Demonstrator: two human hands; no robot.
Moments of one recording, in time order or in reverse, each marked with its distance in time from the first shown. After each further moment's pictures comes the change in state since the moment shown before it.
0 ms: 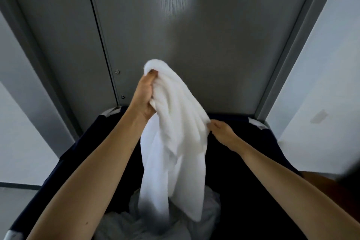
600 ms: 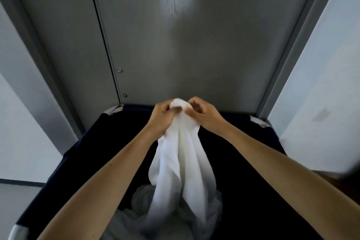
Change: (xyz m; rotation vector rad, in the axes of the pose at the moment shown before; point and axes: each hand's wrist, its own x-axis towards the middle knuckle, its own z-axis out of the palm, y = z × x) left_hand -0.016 -0.064 -0.023 0.697 0.022 0.056; right_hand -0.016 -0.075 0.011 0.069 -0.096 -0.407
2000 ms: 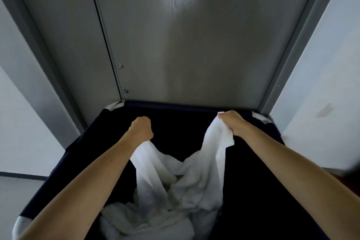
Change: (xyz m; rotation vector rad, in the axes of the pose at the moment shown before) left_hand 0.008 -0.051 -0.046 1.205 -0.215 -0.320; right_hand 0.000 0.074 -0.038 0.061 0.221 0.760
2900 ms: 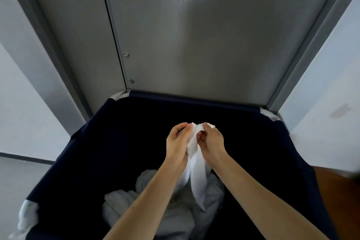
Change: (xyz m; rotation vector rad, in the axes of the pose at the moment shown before) left_hand -0.070 0.081 0.063 -1.868 0.086 -0.186; right_hand -0.075 0.019 0.089 0.975 -0.121 0.115
